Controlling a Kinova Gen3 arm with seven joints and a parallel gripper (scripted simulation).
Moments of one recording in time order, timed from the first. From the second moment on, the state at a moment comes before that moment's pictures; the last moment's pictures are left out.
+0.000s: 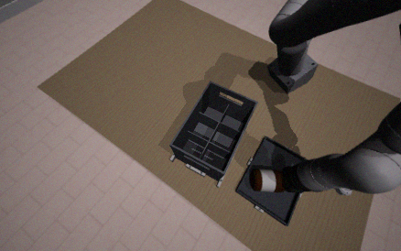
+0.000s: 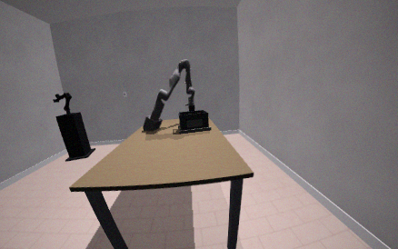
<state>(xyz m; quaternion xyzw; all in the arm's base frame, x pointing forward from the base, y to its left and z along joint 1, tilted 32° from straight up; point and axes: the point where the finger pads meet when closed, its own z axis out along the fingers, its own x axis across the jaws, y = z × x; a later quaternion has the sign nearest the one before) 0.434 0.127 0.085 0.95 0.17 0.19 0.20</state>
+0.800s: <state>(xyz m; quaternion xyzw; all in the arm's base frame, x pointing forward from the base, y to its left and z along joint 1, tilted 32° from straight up) 0.424 0.131 0.104 0.95 0.17 0.19 0.20</state>
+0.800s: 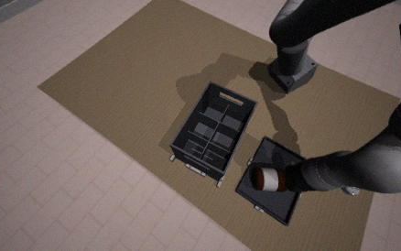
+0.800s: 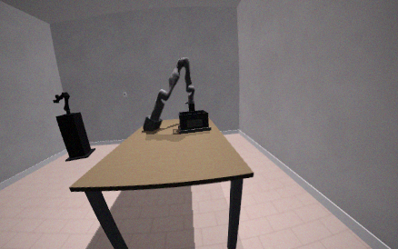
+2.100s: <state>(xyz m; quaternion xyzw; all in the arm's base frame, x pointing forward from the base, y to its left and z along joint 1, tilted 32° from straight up) 0.400 0.149 0.153 0.95 0.17 0.19 0.20</state>
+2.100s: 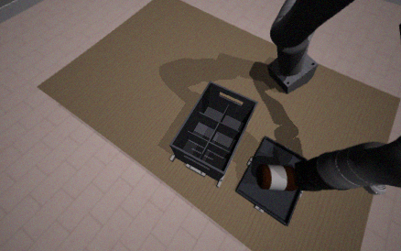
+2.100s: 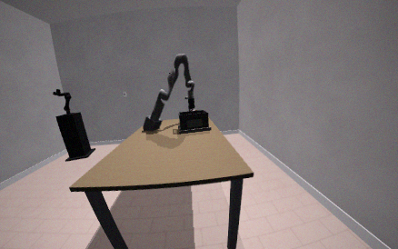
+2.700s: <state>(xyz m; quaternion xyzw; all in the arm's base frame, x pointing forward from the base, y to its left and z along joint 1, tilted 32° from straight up) 0.388 0.158 0.177 0.95 0.17 0.19 0.20</state>
